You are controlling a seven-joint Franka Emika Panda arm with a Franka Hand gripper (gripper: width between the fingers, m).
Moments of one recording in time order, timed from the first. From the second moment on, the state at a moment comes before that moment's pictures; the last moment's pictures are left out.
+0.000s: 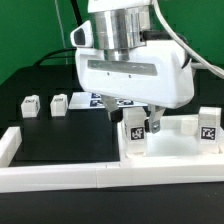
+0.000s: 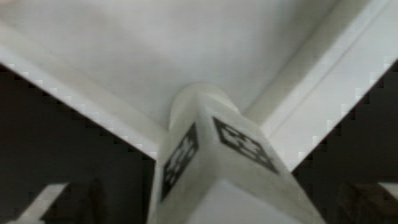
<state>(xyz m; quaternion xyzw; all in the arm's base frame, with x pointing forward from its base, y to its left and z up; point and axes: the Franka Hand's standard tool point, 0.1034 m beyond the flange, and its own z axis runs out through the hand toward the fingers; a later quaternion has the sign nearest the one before) 0.626 0.003 0.075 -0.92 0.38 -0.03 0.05</state>
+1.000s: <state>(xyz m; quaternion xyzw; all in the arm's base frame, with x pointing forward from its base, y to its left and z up) 0.626 0.012 0.074 -0.97 0.26 -0.04 0.03</state>
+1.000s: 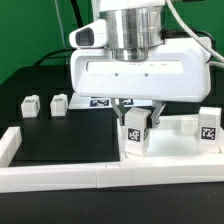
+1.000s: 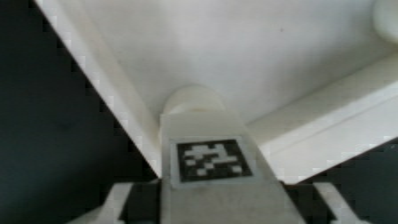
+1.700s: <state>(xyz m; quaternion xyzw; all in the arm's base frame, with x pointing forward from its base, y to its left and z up) 0.626 0.004 0.073 -0.73 0.67 0.02 0.08</state>
